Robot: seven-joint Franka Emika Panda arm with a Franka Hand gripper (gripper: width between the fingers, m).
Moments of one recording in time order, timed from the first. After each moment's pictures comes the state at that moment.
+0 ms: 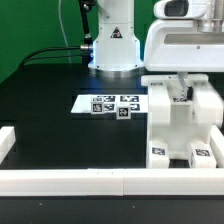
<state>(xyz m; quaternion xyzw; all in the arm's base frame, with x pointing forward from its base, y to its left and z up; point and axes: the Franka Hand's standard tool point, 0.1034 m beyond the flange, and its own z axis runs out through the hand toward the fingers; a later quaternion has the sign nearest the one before) 0.581 0.118 0.099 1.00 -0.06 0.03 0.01</state>
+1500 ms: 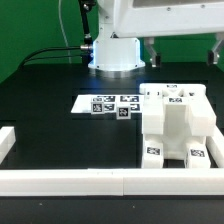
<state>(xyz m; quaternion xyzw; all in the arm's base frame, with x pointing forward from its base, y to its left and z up) 0.570 0.067 0.159 0.99 -0.09 0.00 -0.05</state>
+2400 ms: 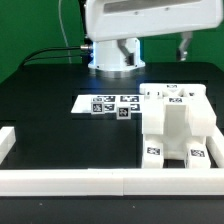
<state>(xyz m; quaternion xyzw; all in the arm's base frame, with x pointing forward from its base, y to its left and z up) 0.514 0.007 0.142 0.99 -0.08 -0.03 -0.06</state>
